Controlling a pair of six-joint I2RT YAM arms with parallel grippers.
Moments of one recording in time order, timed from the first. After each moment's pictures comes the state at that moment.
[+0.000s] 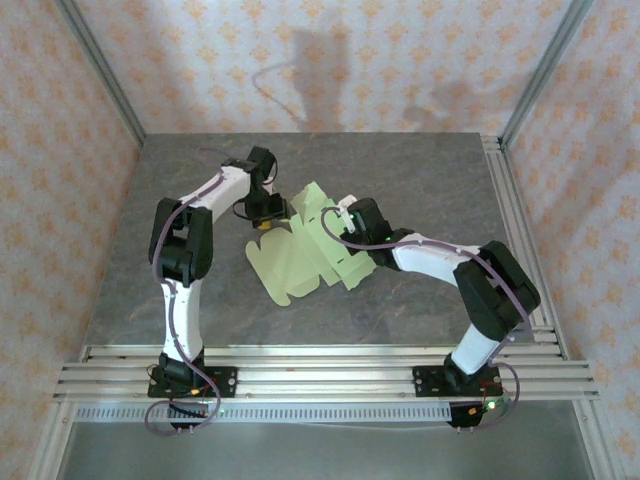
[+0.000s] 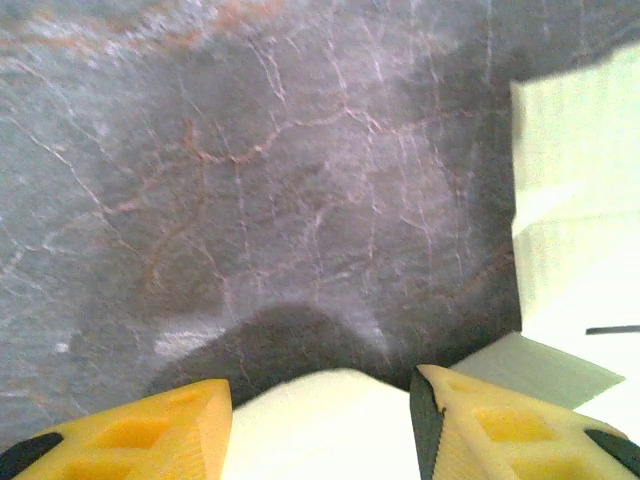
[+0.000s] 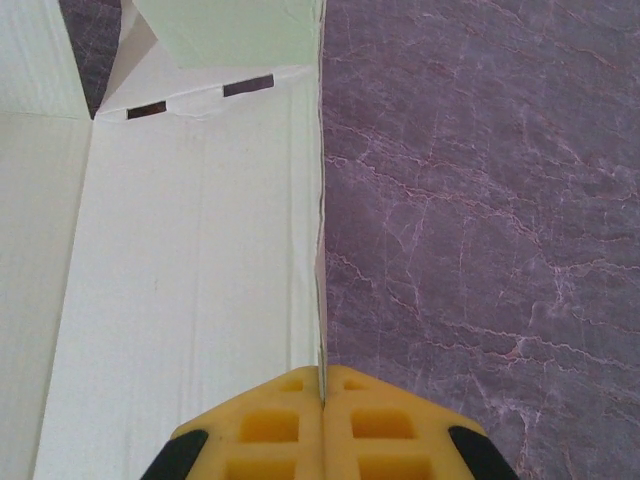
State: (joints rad) left arm -0.23 2.11 1.66 -0.93 0.24 -0.49; right arm 0.63 1.66 0.93 -0.03 0.18 -0.11
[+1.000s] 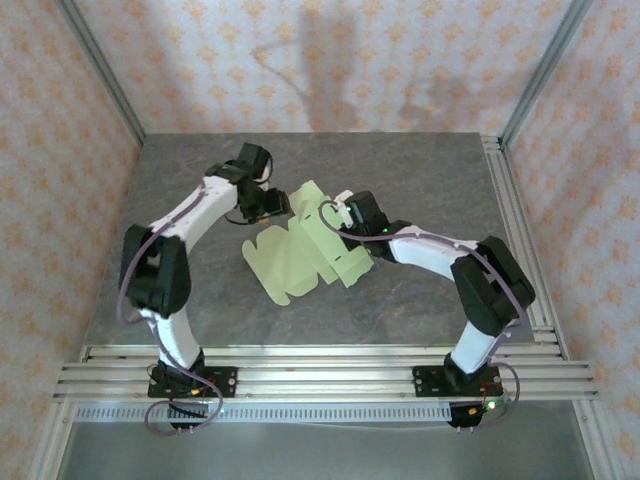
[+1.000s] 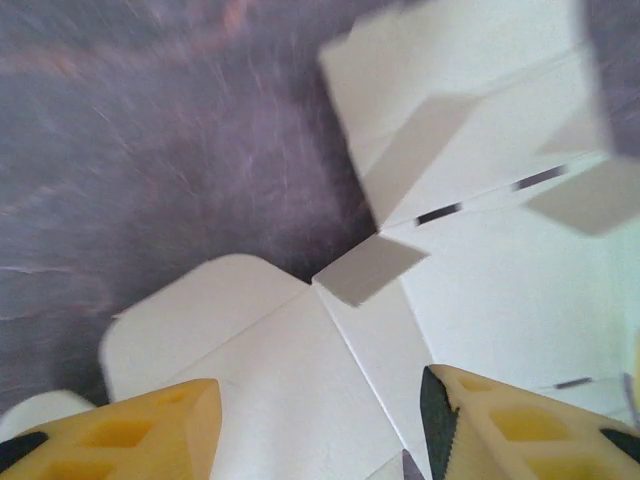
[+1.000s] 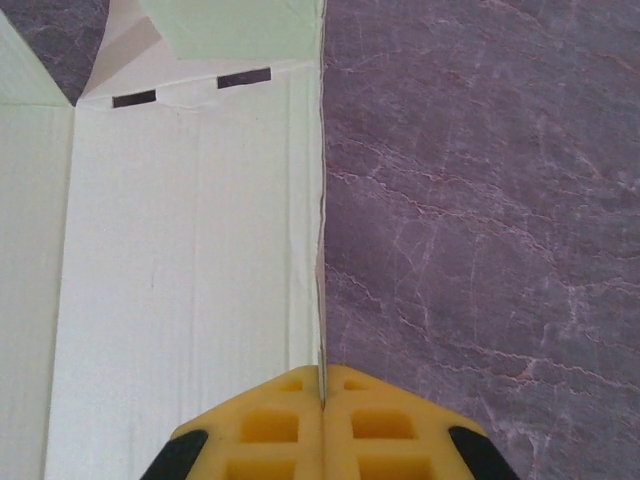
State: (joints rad) left arm -0.26 1.77 1.48 -0.84 0.17 -0.54; right arm 0.61 1.71 1.03 -0.12 0.14 -0.11
